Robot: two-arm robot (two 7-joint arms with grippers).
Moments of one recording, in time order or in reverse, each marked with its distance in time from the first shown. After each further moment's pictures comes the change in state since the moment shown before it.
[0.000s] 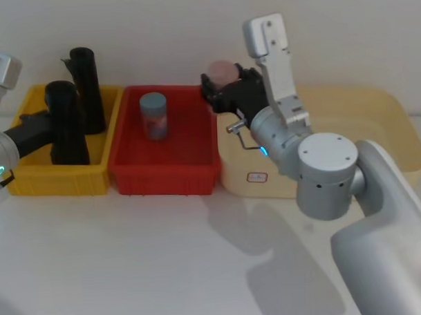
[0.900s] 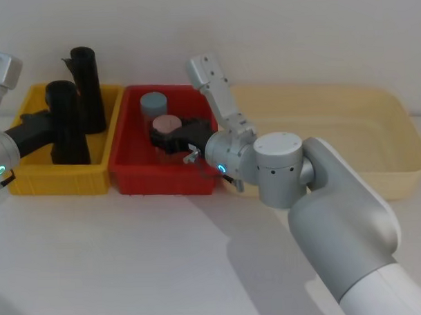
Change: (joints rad) left arm 0.000 0.000 0.000 0.000 0.000 0.000 0.000; right arm 0.201 -0.068 -0.068 0.439 0.107 0.011 0.212
